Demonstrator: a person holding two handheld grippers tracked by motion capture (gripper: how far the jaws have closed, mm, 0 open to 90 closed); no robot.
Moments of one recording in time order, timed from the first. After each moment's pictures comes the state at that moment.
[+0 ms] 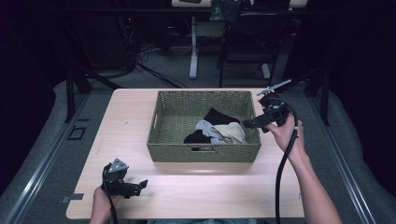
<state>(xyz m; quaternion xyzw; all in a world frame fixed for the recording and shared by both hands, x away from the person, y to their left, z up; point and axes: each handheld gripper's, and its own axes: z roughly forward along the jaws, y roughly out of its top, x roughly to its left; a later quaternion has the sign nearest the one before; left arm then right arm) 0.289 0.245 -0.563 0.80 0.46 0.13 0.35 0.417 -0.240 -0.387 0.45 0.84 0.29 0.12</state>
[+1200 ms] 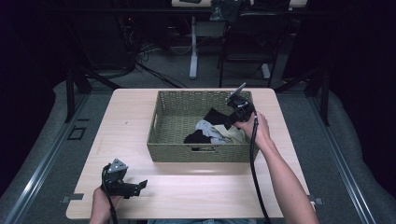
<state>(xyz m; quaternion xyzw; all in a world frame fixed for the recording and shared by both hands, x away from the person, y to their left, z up) 0.288 0.246 -0.564 0.80 0.46 0.13 0.35 0.506 -0.178 -0.476 0.49 0.86 0.15 0.05</state>
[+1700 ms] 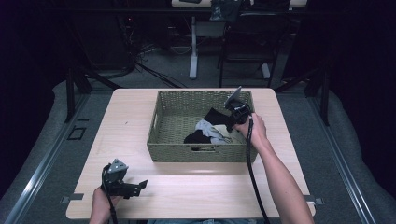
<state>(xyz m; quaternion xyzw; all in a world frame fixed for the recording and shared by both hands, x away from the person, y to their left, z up) 0.287 0.246 -0.563 0.80 0.46 0.13 0.35 0.518 -0.173 -0.500 0.52 0.85 0.09 0.04</state>
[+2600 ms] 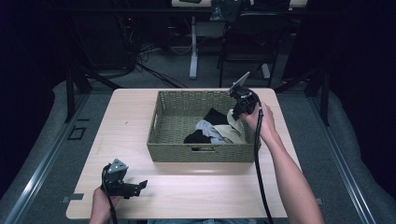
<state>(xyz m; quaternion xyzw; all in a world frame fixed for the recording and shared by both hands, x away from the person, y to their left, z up) 0.287 0.246 -0.563 0.80 0.46 0.13 0.35 0.500 -0.180 -0.428 0.49 0.86 0.14 0.07</state>
